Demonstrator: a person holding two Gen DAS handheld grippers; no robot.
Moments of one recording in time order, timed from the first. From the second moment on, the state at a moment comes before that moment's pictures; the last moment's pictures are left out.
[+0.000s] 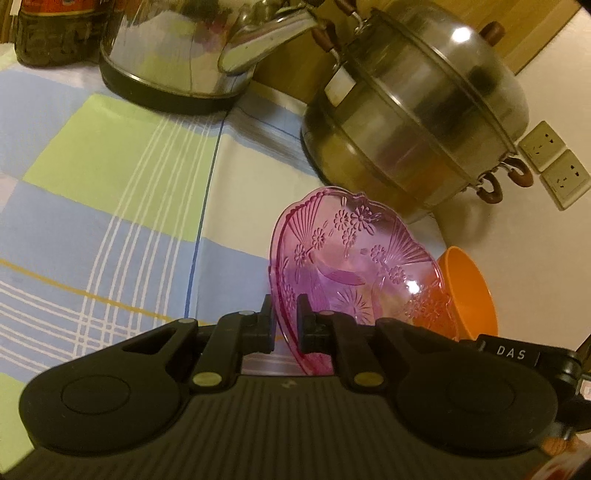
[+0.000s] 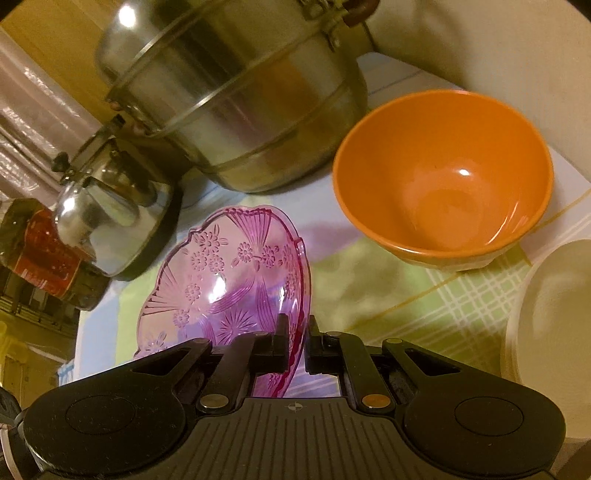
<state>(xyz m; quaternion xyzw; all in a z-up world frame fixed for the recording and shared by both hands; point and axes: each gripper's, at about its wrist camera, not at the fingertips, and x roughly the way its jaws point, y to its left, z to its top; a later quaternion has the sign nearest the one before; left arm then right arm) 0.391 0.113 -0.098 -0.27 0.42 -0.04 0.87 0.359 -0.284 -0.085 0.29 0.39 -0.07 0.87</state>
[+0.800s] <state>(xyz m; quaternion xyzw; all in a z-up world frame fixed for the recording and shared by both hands) 0.294 0.092 -0.049 -0.26 0.38 -0.07 0.88 0.253 -0.260 -0.038 0.26 0.36 -0.06 0.89</state>
